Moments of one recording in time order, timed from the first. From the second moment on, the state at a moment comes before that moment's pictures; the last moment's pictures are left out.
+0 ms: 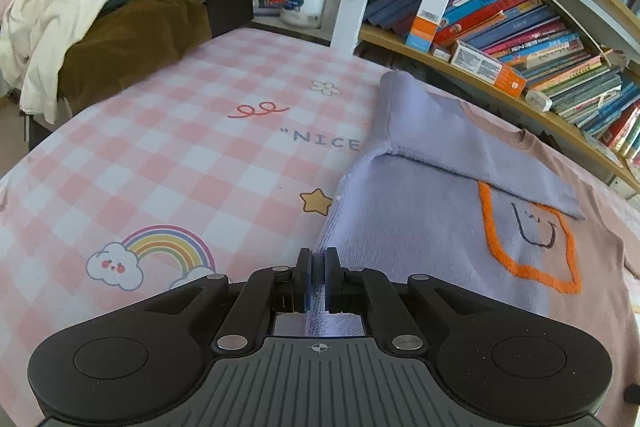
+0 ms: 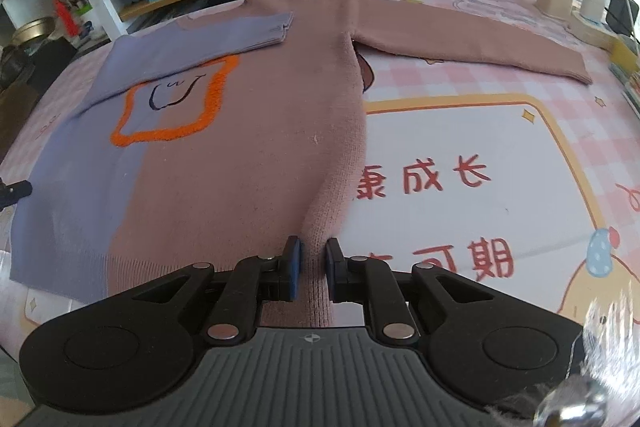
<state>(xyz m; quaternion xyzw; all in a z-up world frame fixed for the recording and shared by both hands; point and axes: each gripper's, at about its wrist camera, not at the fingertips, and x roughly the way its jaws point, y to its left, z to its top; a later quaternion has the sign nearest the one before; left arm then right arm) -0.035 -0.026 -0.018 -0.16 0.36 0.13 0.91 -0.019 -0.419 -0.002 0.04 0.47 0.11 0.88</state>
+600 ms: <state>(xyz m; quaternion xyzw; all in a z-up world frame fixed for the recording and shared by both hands) -0.046 -0.025 -0.009 -0.15 0.35 0.13 0.91 -0.026 -0.416 0.008 0.04 0.45 0.08 0.89</state>
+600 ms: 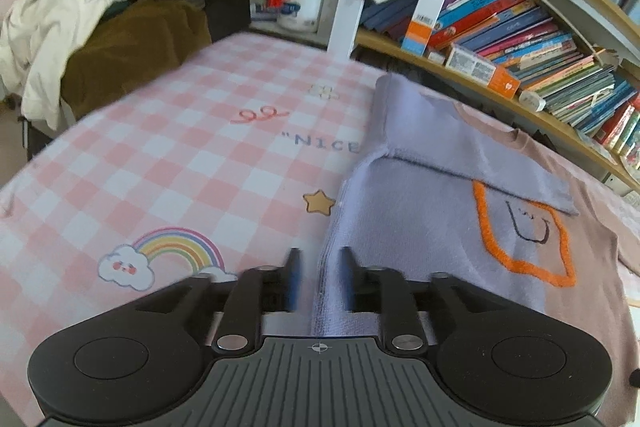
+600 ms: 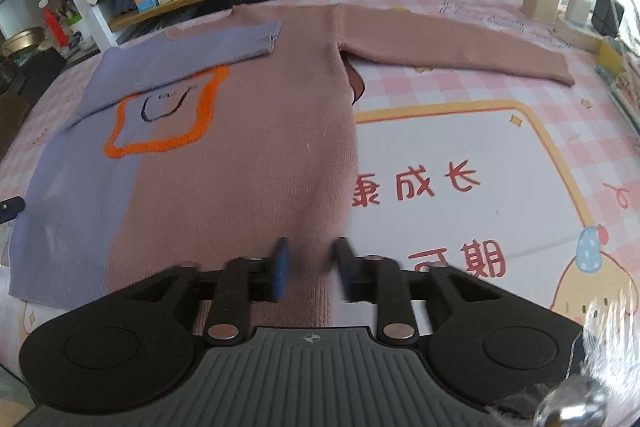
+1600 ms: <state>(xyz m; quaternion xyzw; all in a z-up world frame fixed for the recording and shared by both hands) -0.087 -0.127 0.010 -0.01 0.31 -0.18 0.93 -0.119 -0.406 0.029 0.02 0.40 -0.07 0.91</state>
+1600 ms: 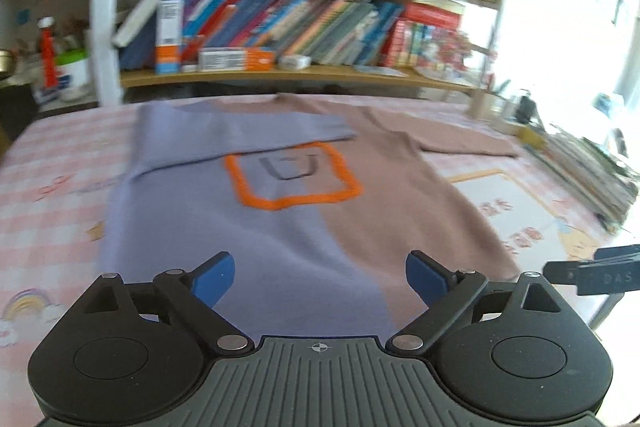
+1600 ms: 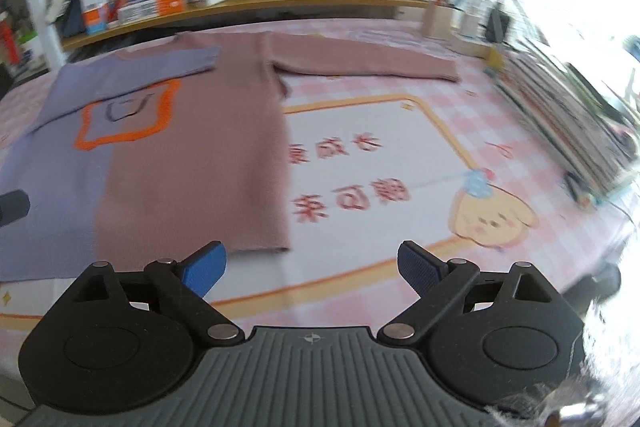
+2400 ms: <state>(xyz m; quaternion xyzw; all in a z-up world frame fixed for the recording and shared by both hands) -0.049 -0.245 0.015 0.01 0.30 -0.16 0.94 -0.045 -0.507 0.018 0.04 0.40 -0.02 0.91</state>
